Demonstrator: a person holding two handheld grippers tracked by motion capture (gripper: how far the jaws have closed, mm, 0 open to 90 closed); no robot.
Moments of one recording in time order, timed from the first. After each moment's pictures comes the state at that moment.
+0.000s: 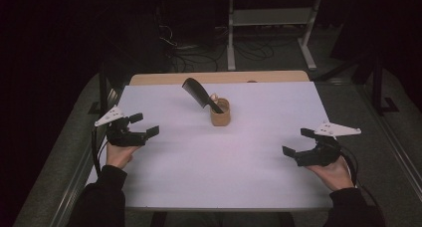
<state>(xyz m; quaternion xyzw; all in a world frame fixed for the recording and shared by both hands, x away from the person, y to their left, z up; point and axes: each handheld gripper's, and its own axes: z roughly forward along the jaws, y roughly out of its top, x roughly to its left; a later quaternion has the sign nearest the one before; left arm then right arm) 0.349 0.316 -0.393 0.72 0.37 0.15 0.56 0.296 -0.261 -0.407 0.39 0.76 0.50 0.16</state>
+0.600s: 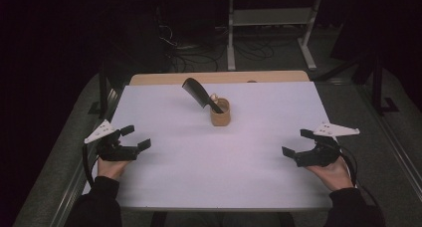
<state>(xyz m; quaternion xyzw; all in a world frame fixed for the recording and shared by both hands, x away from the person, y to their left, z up) 0.312 0.338 -0.411 0.72 0.38 0.17 0.56 0.296 -0.261 -0.410 0.39 0.76 0.49 0.16</state>
